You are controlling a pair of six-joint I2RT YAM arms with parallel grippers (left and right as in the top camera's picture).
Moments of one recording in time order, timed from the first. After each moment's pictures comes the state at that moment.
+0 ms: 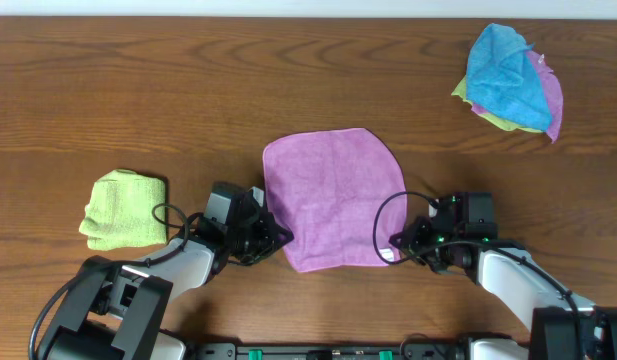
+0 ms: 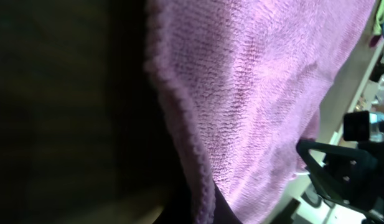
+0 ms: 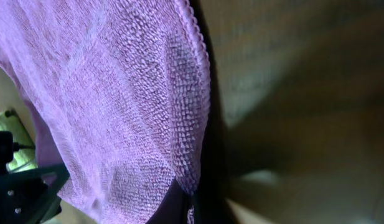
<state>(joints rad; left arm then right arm) -0.36 1.56 0.40 0.16 0.65 -0.93 0.03 1.39 0.38 -0.24 -0.58 0.65</state>
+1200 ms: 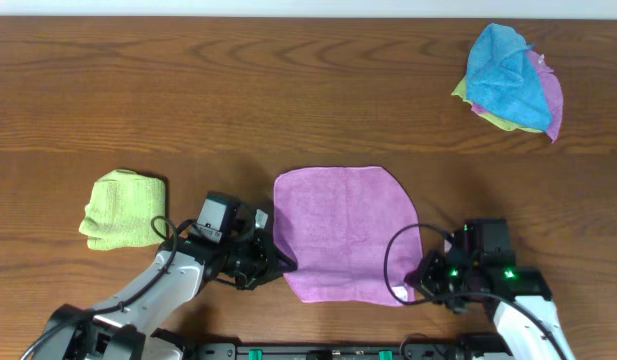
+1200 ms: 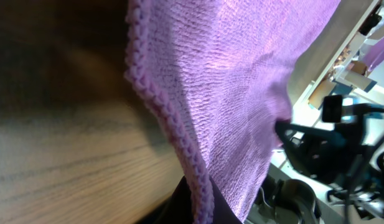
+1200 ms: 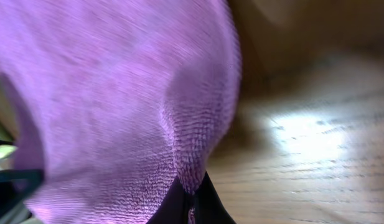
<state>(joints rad) -0.36 1.36 0.40 -0.21 0.87 -0.93 0.03 0.94 0.41 -0.82 -0.48 0.65</state>
